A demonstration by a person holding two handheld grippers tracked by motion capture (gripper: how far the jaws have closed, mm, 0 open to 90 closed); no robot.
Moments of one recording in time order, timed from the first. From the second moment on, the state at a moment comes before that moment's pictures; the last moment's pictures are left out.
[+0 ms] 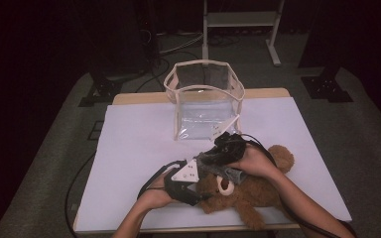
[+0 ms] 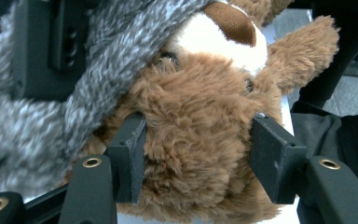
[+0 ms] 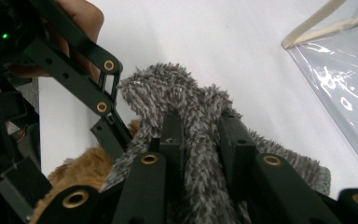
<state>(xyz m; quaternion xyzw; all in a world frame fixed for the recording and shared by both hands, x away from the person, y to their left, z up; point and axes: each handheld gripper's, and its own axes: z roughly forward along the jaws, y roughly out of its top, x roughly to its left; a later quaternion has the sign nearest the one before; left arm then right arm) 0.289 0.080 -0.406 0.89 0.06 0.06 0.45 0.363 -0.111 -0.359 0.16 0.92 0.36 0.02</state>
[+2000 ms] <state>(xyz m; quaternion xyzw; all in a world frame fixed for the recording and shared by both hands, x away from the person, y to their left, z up) 0.315 0.096 -0.402 0.88 0.11 0.07 0.46 0.319 -0.175 -0.345 0.18 0.90 0.39 0.10</state>
